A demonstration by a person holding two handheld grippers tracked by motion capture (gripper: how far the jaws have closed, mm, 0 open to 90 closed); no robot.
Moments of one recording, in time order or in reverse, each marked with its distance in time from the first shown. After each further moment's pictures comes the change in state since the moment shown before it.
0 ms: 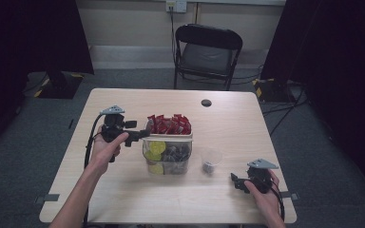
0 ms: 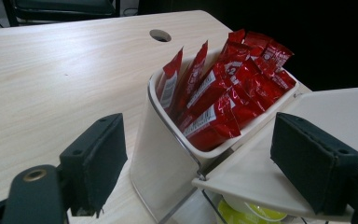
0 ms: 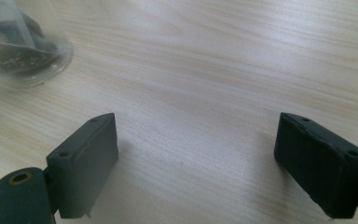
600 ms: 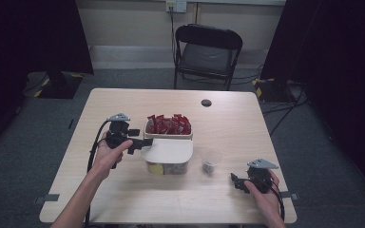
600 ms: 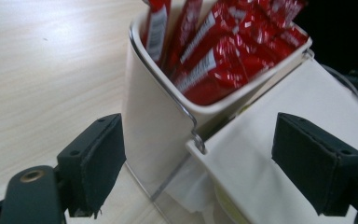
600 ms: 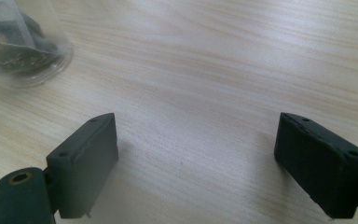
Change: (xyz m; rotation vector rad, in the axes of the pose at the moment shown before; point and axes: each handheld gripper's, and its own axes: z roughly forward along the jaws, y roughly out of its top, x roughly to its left) left arm -0.004 -0.021 0.018 0.101 -0.013 0.010; right arm 0.000 0.000 0.000 0.001 0.000 0.001
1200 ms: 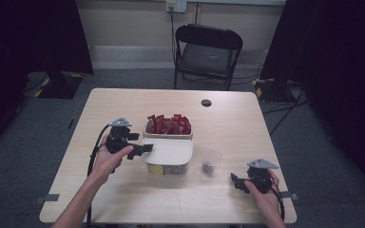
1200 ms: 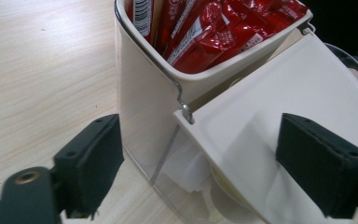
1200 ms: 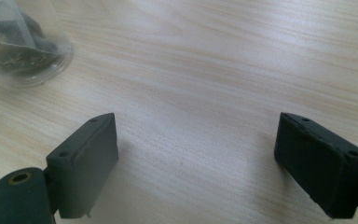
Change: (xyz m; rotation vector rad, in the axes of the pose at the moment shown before) left arm -0.007 -0.009 -0.006 0.017 0.019 0.045; right arm 0.000 0.000 0.000 -0.001 0.002 -0.002
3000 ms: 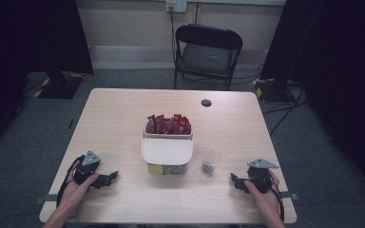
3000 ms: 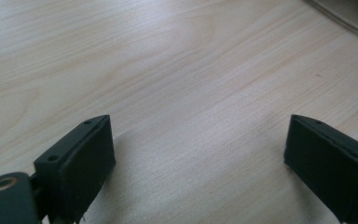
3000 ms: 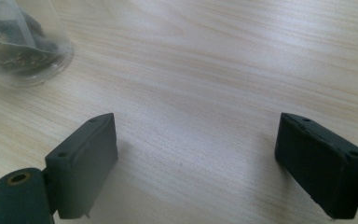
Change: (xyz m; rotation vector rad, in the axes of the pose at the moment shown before) left arm 0.043 -0.135 -0.037 0.086 0.344 0.043; right arm -0.001 0.000 0.001 -0.001 0.005 -0.007
